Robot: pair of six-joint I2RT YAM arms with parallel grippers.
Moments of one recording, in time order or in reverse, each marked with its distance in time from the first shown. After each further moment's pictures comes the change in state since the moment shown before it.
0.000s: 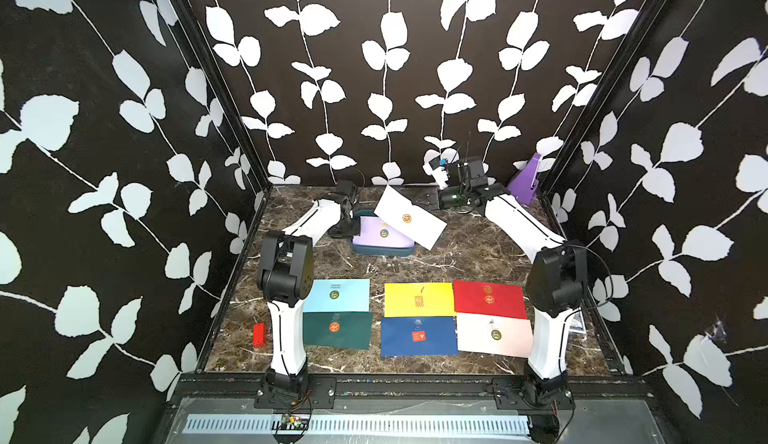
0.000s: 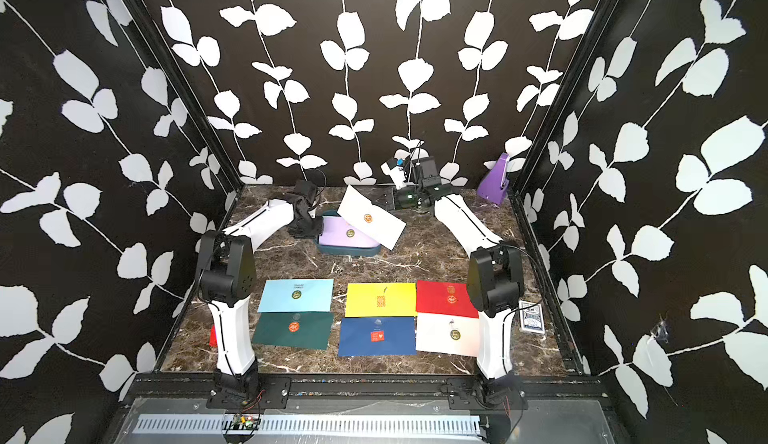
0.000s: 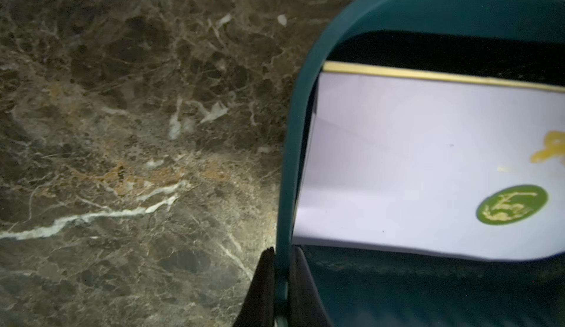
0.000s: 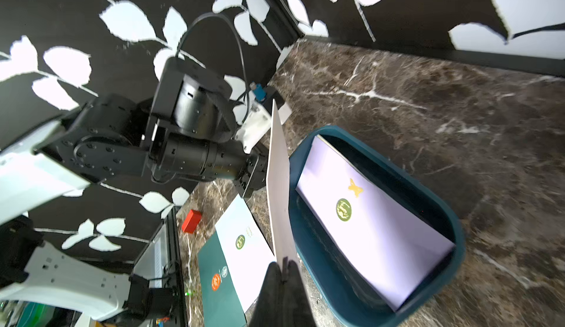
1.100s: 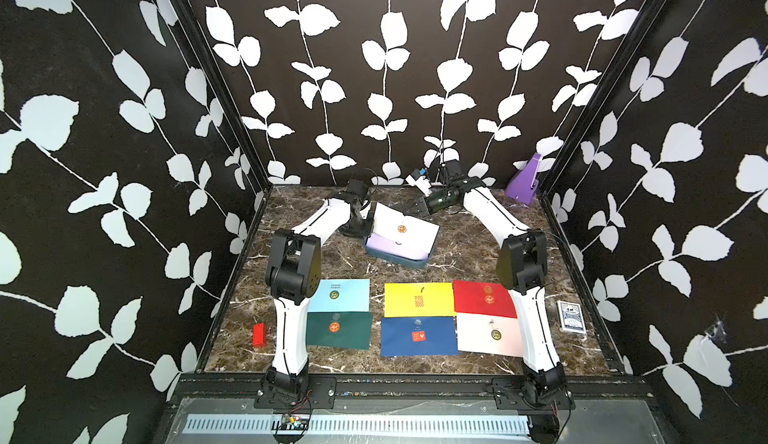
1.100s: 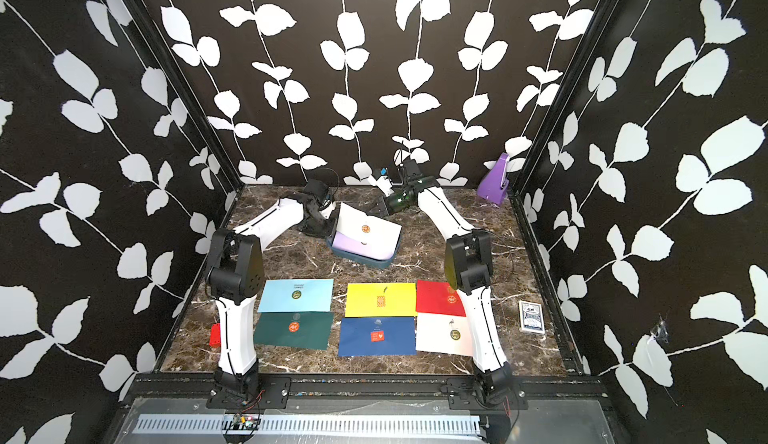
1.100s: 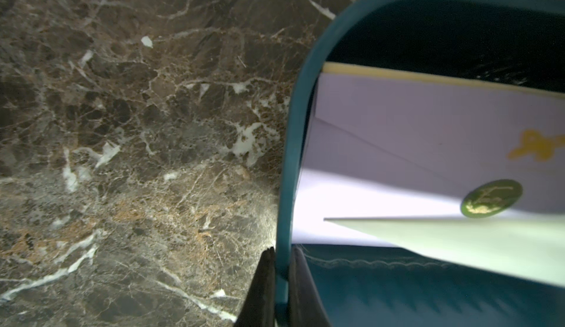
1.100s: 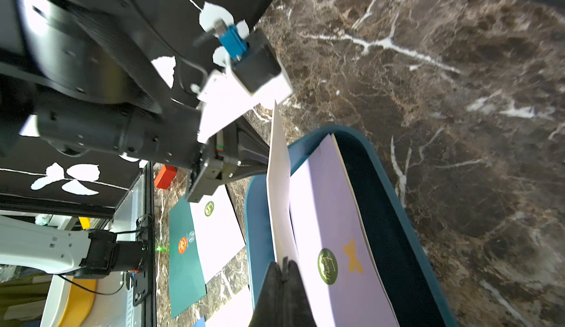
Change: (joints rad) left arm -0.053 0.043 0.059 -0.013 0.122 0.143; right arm 0.008 0.348 0.400 -0.363 -0.042 -0.301
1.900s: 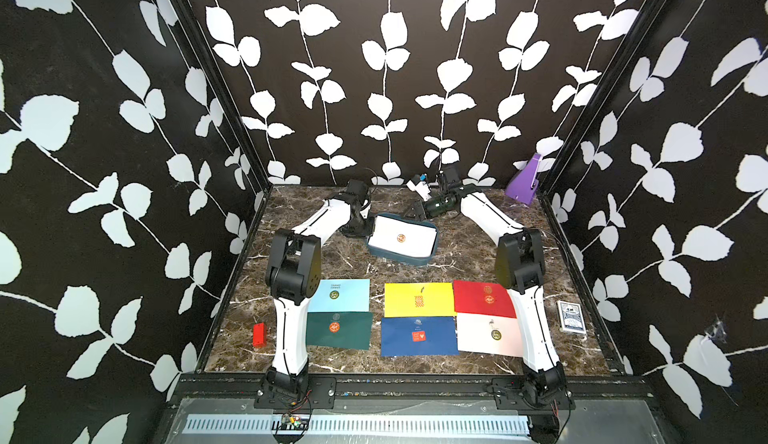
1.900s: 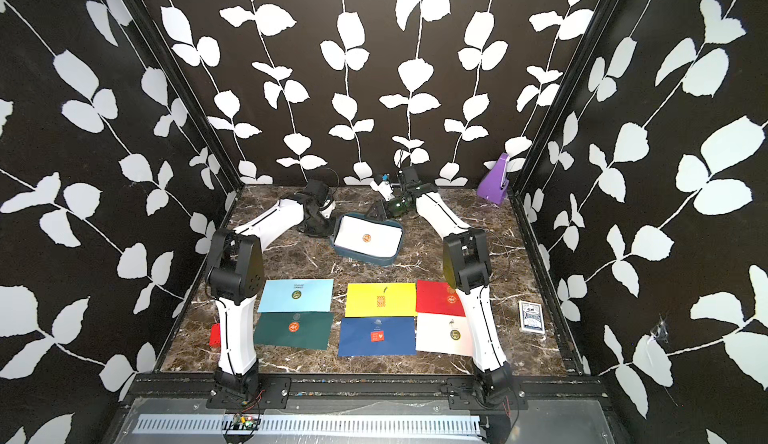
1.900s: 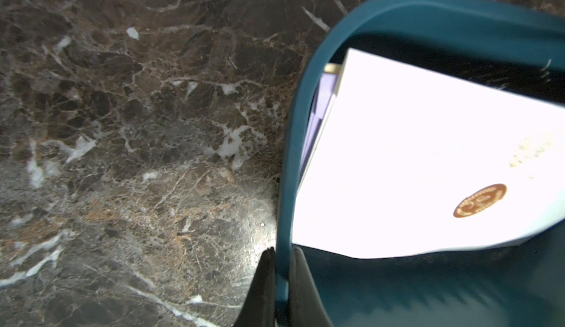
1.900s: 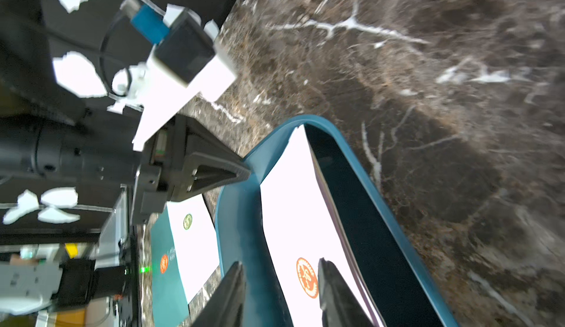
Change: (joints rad) left arm -0.001 0.000 -0.013 0.034 0.035 -0.111; right arm -0.011 -0.015 -0.138 0.180 0.072 0.146
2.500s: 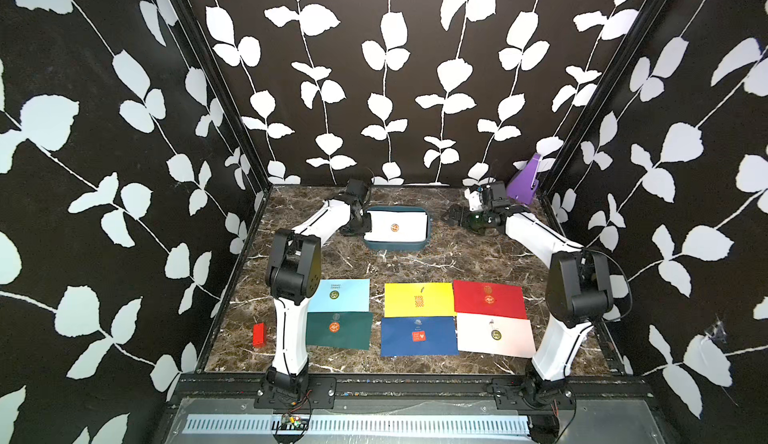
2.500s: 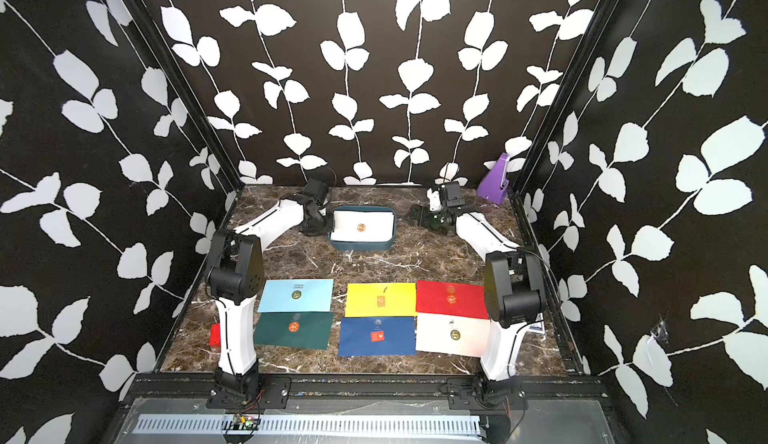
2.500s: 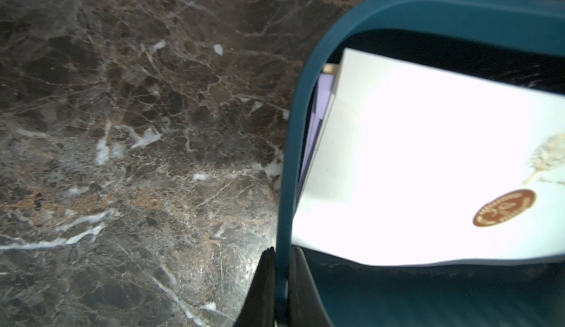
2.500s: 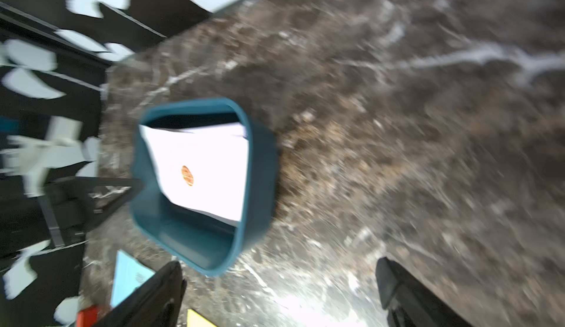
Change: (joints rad) left arm 0.013 0.000 -0.008 0.045 -0.142 -0.161; right arm -0.144 -0.516 -0.722 0.212 0.466 0.380
